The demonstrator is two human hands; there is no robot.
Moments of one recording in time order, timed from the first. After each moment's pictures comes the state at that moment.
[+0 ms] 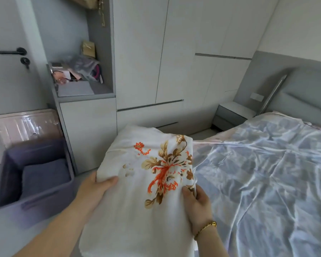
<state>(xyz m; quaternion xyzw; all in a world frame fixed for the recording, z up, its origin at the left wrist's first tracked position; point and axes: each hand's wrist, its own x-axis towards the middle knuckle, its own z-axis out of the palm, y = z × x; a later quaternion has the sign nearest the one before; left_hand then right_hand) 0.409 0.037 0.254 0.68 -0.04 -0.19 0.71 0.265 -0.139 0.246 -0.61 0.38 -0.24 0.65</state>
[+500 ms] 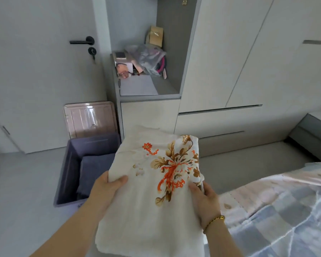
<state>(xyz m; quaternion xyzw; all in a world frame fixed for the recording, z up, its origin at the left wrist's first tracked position) 0.691 0.111 0.207 0.67 0.12 -0.14 0.71 0.607 -0.100 0.203 -0.65 0.33 -0.11 0.67</state>
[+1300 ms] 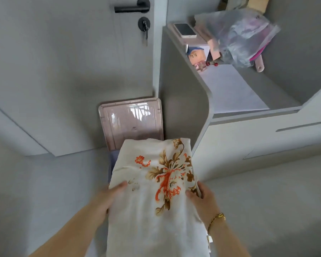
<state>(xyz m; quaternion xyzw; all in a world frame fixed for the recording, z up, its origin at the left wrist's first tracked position) 1.105 0.366 0.084 0.65 0.25 -0.30 0.65 1.033 0.134 0.099 -0.73 0.29 0.07 0.62</state>
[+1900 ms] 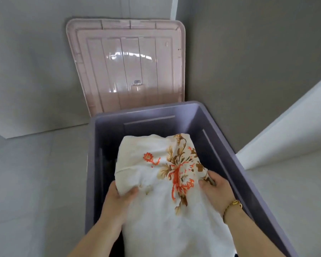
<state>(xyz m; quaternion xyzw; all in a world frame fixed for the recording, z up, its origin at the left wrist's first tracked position) 1.203 0.386 -0.319 0.67 0.18 -0.20 0.69 1.165 0.170 -0.289 -0.78 0.31 0.06 0.54</state>
